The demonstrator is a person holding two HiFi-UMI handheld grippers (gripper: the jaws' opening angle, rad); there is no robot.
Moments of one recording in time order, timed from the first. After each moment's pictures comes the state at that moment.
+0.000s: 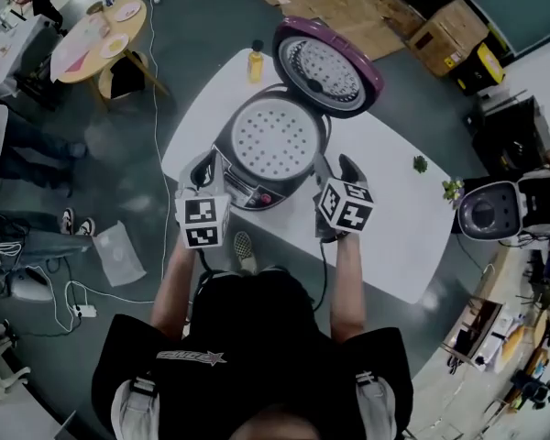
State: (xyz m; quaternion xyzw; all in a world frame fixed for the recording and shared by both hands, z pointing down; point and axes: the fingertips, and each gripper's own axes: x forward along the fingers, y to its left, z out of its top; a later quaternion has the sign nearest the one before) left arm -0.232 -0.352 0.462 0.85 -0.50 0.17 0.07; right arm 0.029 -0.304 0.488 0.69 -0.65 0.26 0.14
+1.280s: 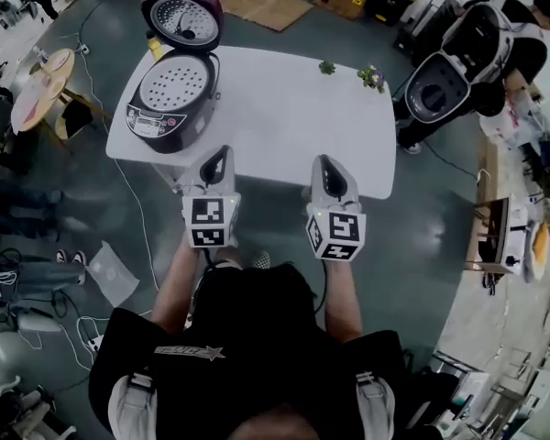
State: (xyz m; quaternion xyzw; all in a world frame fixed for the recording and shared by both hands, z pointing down) left arm -0.052 -0.034 0.405 0.94 -0.32 0.13 -0.01; right arm 0.102 0.087 0.394 0.80 -0.60 0.07 0.05
